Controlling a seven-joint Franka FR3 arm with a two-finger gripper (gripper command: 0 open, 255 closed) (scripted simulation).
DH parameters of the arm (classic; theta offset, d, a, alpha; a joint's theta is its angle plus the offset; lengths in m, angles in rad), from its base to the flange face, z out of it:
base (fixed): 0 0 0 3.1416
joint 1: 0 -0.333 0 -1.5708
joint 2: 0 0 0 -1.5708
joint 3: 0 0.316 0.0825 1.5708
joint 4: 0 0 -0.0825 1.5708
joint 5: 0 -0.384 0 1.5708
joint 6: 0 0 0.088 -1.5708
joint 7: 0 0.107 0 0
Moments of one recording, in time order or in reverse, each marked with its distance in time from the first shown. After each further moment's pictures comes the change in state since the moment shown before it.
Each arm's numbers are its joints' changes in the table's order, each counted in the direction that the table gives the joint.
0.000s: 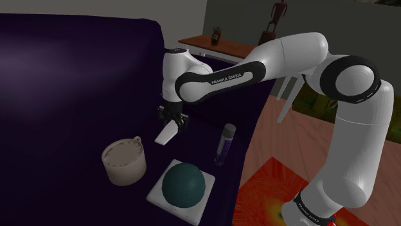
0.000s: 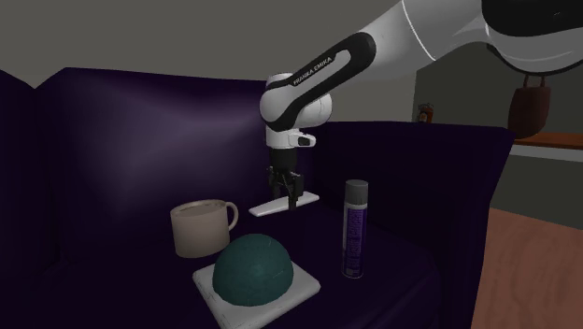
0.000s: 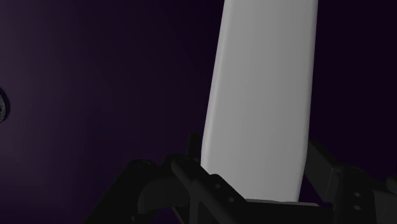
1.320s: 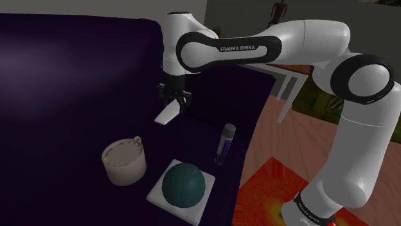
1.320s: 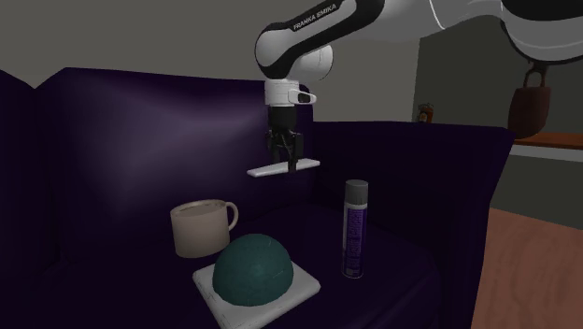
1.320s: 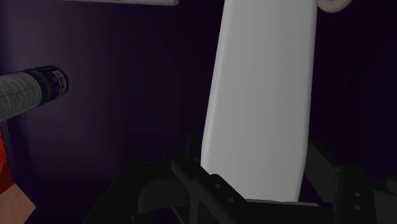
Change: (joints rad) arm -0.002 0.059 0.020 0.194 -0.043 0.243 -0.032
